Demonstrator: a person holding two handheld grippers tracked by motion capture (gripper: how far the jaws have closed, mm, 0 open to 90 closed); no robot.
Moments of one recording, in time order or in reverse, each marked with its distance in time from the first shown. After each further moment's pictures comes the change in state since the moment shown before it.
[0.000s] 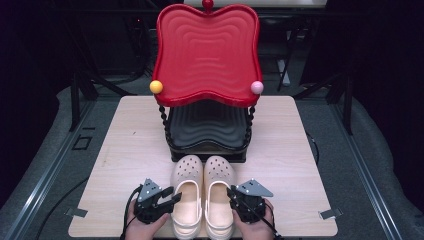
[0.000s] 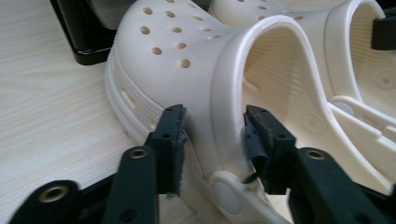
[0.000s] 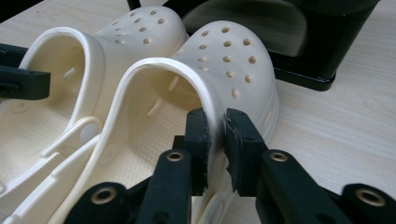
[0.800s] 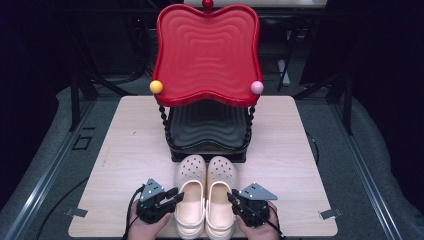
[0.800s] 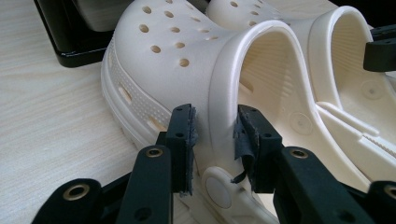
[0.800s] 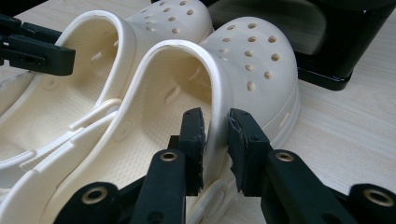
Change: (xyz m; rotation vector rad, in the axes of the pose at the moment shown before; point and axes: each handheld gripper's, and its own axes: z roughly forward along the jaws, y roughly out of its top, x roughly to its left) left arm -0.006 0.004 0.001 0.001 -0.039 -0.028; right arm -0.007 -0.008 -0.007 0.006 0.073 -0.061
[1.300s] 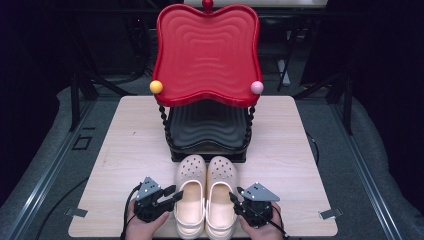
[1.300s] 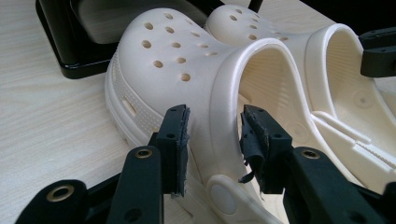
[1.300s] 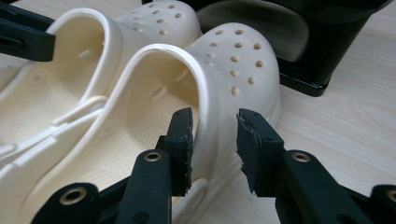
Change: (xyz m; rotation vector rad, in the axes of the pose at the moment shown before) left arm 0.005 0.003 -0.004 -0.041 -0.017 0.005; right arm -0.004 0.000 -0.006 -0.013 -0.038 -0.049
